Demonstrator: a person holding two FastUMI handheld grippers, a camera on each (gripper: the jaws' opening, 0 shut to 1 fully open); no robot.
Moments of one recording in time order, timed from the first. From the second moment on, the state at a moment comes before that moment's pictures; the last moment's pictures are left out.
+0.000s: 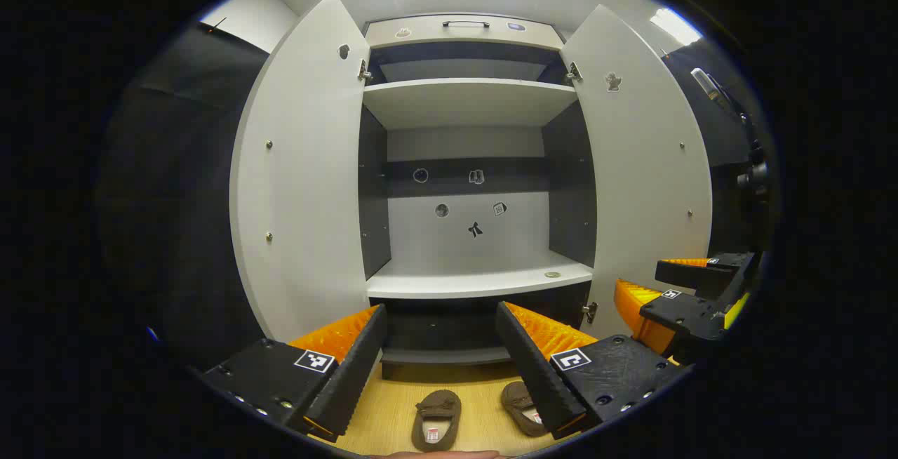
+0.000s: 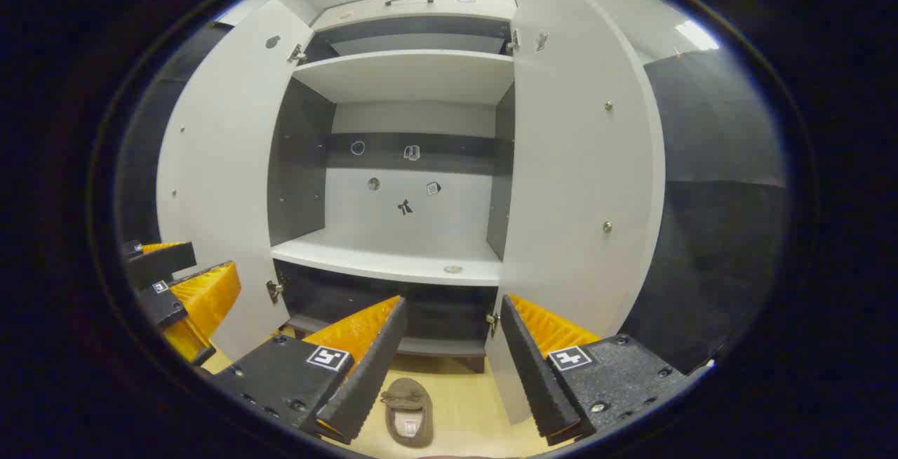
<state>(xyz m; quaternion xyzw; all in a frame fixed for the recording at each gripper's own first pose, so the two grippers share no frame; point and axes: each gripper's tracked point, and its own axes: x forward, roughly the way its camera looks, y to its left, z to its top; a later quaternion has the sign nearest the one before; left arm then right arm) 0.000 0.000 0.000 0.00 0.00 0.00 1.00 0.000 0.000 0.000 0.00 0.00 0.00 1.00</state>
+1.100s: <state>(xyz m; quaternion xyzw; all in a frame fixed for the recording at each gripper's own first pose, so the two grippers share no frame) -0.002 0.032 -0.009 -0.01 0.01 0.05 1.00 0.004 0.012 -0.026 0.00 0.04 0.04 1.00</state>
